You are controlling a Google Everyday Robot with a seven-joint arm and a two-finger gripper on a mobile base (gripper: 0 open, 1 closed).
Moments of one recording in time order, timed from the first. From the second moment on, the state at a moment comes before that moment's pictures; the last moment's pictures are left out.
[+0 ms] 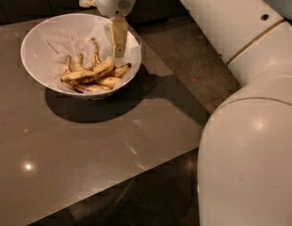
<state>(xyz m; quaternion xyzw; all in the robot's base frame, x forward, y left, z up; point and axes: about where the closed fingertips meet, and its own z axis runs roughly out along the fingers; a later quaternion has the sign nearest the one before) 0.636 0.107 0.969 -0.85 0.45 0.05 0.26</state>
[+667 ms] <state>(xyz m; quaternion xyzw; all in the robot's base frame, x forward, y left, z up) 0.620 0.141 0.949 -0.86 0.43 0.08 0.26</state>
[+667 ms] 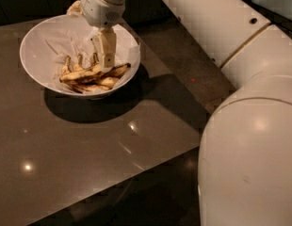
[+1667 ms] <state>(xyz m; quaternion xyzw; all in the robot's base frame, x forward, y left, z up) 0.603 0.154 0.912 -0.86 0.44 0.12 0.24</state>
